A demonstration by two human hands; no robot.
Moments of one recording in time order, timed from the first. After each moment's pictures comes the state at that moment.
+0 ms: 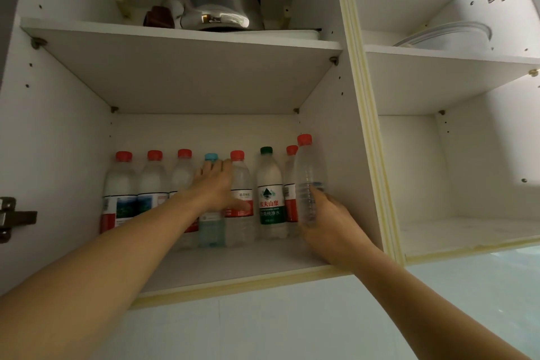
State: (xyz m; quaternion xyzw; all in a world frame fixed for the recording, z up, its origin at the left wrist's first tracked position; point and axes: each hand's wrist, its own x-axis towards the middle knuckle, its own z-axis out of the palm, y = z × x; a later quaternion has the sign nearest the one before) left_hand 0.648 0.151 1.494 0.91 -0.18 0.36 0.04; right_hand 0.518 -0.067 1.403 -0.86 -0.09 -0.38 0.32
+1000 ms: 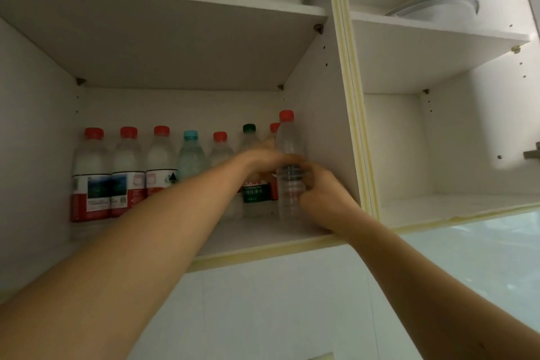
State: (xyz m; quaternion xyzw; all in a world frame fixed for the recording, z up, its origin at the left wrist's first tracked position) left_hand 0.613 0.031 1.497 0.83 -0.35 0.08 0.42; right_hand 0.512 -0.080 1.409 -0.83 -0.06 -0.37 0.41
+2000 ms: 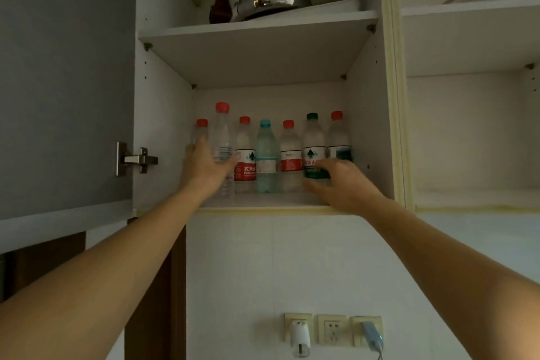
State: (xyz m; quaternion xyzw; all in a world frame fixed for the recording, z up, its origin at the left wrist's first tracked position) left_hand 0.477 0.222 1.423 0.80 -0.05 0.46 0.38; right_hand 0.495 -0.061 1.400 -0.89 -0.21 -0.33 0.22
